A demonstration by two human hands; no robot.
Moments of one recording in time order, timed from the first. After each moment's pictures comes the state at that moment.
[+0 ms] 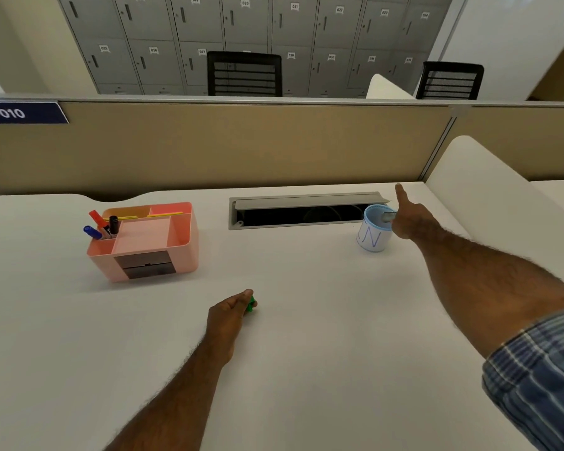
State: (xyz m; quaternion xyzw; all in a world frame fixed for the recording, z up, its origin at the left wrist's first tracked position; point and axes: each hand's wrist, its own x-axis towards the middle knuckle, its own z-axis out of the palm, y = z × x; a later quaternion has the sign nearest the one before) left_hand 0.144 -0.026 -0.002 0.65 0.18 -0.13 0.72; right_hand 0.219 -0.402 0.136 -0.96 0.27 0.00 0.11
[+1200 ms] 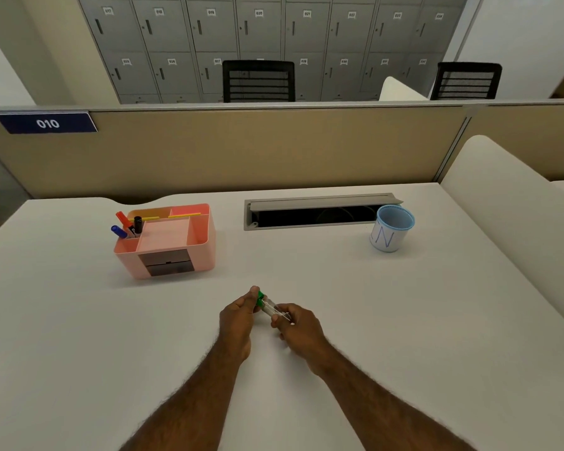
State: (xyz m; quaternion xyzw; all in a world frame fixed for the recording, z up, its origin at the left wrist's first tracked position) left_hand 0.136 -0.023 -0.001 0.62 0.23 -0.10 0.74; right_hand 0.081 -0.151 0.025 -0.78 0.16 0.11 0.59
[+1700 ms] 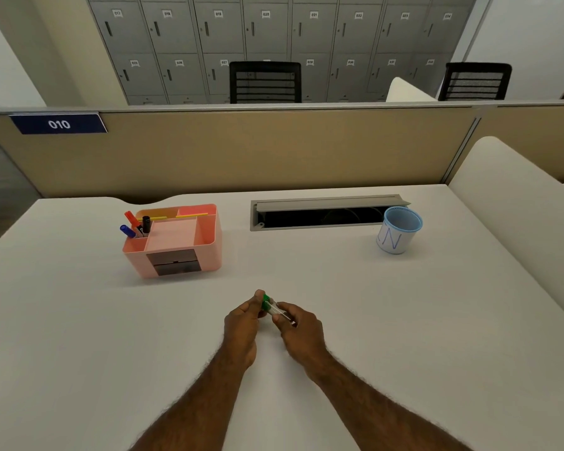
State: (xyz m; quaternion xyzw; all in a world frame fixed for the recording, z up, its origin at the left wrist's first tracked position) left_hand 0.125 -0.020 0.003 0.61 0.22 -0.10 0.75; right_hand 0.083 -0.134 0.017 -0.82 0.15 0.04 0.55
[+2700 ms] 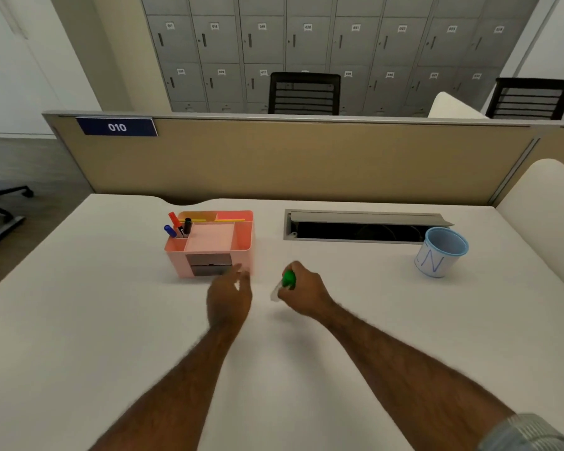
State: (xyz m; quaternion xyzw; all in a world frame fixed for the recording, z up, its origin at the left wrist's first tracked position) left_hand 0.164 0.049 0.060 0.89 0.12 0.16 0.42; right_hand 0.174 -0.108 0.077 -0.90 0.00 0.08 0.42
